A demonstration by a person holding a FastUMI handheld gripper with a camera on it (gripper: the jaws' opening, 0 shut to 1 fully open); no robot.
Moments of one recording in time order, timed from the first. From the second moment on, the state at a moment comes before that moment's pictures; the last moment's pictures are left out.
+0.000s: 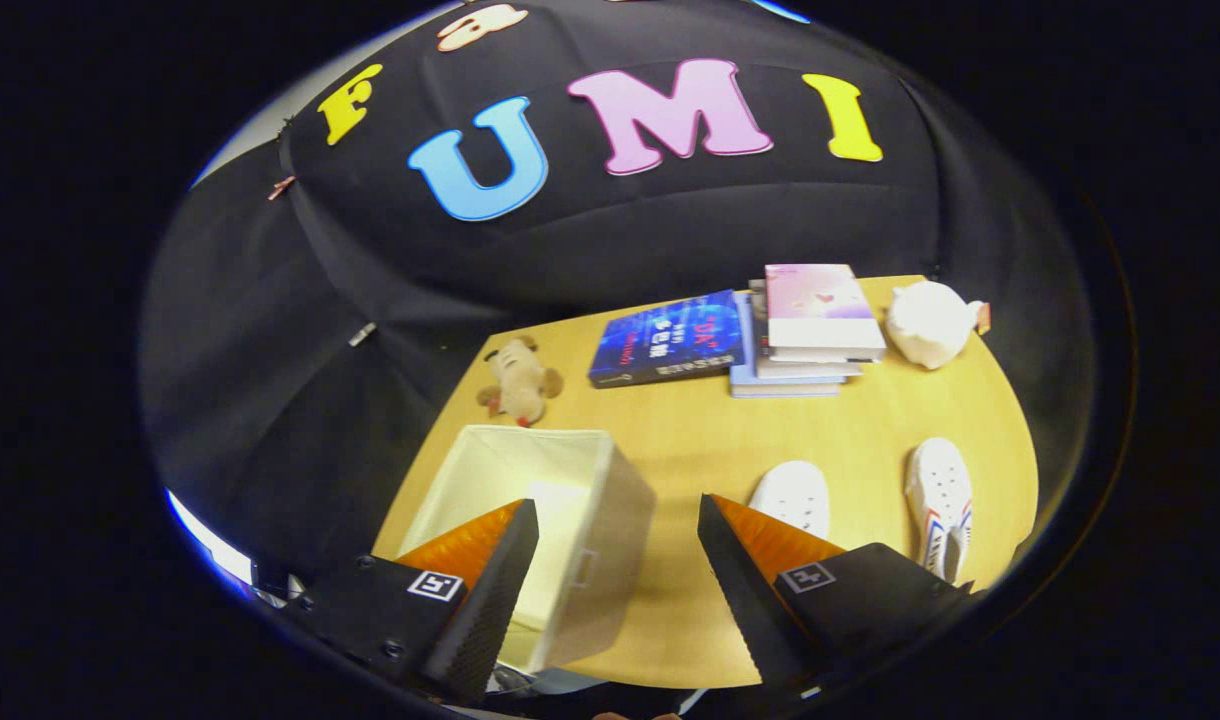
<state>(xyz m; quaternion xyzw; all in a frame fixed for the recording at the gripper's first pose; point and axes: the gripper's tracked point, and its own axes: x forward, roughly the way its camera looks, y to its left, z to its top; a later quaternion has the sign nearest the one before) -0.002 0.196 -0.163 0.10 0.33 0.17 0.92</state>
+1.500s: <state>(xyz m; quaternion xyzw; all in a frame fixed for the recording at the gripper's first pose) -0.002 0.090 -0.375 0.08 0.54 0.18 0.82</state>
